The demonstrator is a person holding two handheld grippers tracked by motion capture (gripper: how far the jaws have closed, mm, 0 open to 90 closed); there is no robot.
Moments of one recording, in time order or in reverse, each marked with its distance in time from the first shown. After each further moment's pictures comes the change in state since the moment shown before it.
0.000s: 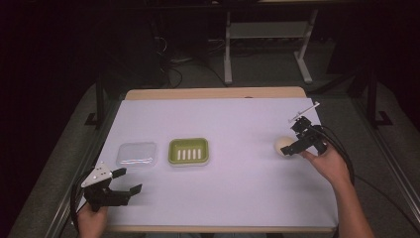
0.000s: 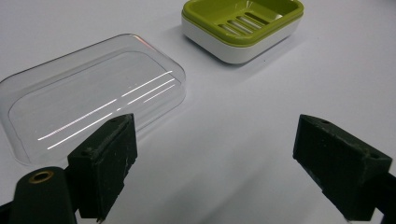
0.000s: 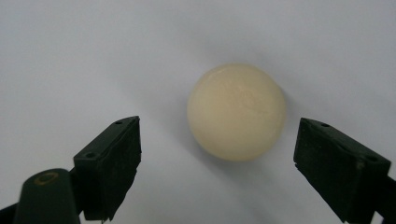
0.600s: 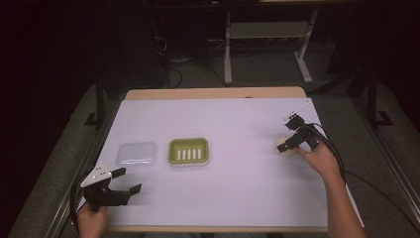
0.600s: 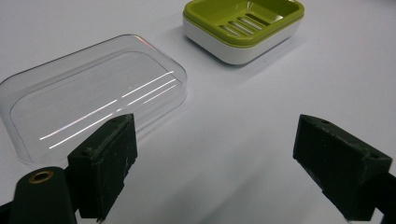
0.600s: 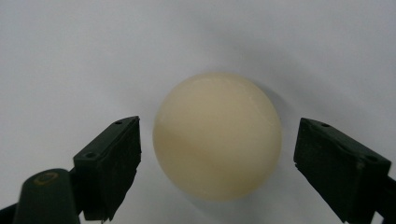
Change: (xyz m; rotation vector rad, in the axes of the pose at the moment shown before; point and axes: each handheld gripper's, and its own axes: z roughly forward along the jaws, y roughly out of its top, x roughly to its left) left arm 0.001 0.000 0.000 -0.002 0.002 -0.008; right arm -0.015 0.012 0.035 0.074 0.004 0.070
